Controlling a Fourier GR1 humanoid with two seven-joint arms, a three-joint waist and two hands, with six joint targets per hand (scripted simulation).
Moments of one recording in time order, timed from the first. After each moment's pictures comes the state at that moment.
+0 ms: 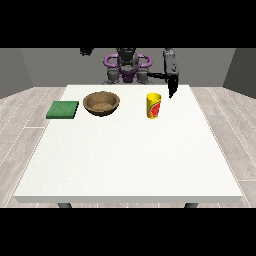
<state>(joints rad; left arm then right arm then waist) -0.38 0.17 0.24 -1.21 0.10 -0.07 -0.42 -0.46 -0.11 0.18 -1.94 -0.04 -0.21 0.31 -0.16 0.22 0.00</state>
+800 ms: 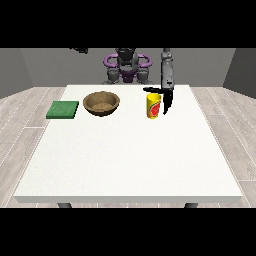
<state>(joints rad) -0.49 0.18 0.29 -0.78 0.08 -0.06 -0.72 -0.36 -0.19 0.02 -2.04 -0.18 -0.06 0.31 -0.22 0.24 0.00</state>
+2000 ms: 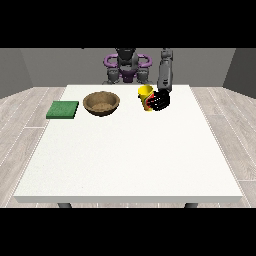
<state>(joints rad) -0.59 0.24 0.22 -0.57 -0.14 0.31 -0.82 -0.26 -0.30 -0.21 -2.07 -0.41 0.10 0.33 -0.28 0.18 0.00</state>
